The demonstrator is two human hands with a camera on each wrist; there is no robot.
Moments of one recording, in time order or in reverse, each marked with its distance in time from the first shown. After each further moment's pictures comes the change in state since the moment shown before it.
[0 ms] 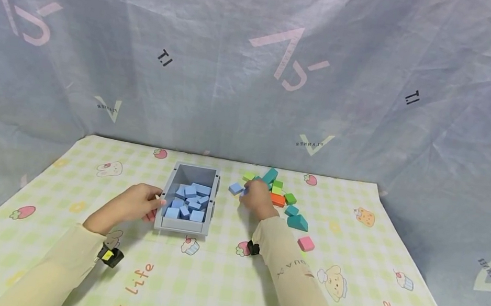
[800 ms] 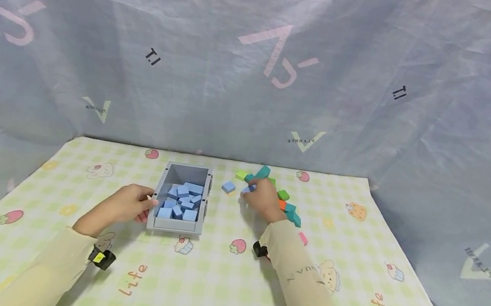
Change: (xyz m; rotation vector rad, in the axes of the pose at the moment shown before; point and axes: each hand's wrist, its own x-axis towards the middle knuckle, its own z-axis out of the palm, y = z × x) left_hand -0.002 0.001 -0.001 -0.018 -0.002 0.004; right_hand -0.015 0.023 -0.024 0.101 0.082 0.004
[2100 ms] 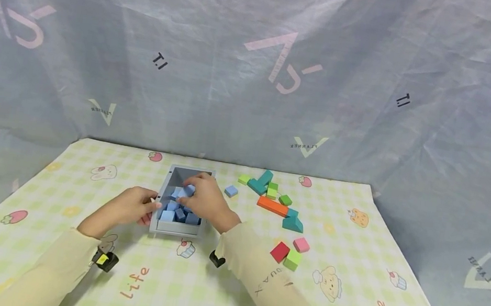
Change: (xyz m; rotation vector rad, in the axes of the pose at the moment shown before) left_hand 0.000 -0.004 -0.001 -0.007 -0.004 0.036; right_hand -0.034 -0.140 0.045 -0.048 -0.107 -0.375
